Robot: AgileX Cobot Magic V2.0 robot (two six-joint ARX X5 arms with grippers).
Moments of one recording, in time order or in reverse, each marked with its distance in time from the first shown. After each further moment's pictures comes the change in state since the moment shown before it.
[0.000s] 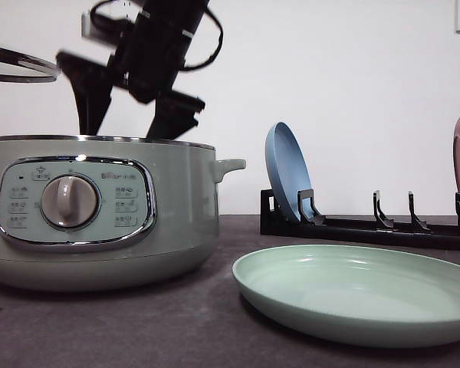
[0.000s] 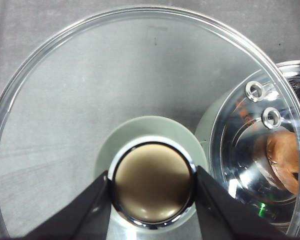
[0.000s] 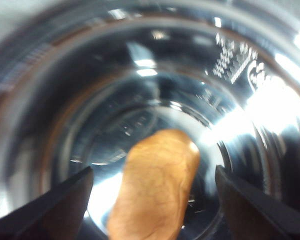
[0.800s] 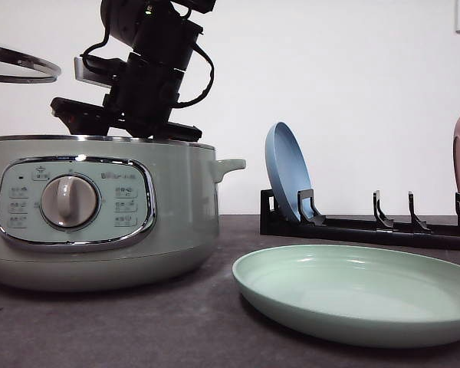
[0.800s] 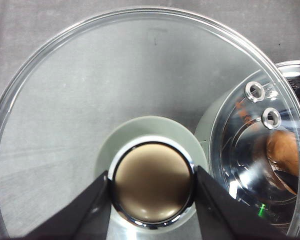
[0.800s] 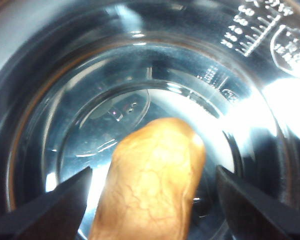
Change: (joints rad) left_arx 0.000 0.000 0.000 0.000 0.000 0.000; right_arx 0.007 0.063 0.000 0.000 0.022 0.001
